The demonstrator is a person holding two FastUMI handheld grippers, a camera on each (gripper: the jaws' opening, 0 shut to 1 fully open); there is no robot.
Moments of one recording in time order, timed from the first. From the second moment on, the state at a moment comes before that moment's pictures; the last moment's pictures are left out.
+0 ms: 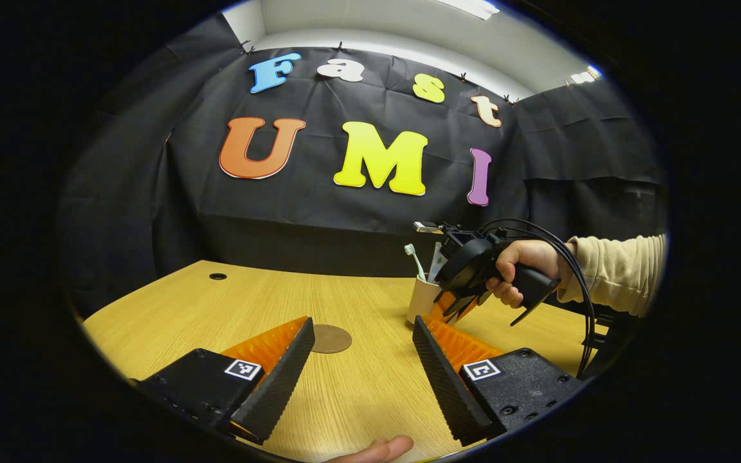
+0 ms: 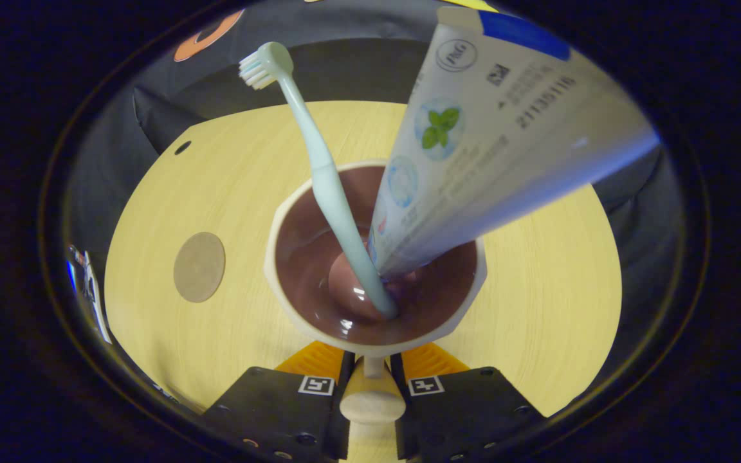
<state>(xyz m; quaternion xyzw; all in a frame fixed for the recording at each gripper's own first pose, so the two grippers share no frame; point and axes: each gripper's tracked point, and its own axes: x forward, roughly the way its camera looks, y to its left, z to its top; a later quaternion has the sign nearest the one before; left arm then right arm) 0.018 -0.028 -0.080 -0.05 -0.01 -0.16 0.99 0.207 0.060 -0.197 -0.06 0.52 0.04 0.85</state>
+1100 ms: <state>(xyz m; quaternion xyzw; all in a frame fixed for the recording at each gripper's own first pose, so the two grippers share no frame) -0.032 0.081 -0.093 -0.04 -0.01 -0.07 1.00 0.226 0.142 -0.229 -0.15 0.54 0.15 0.81</state>
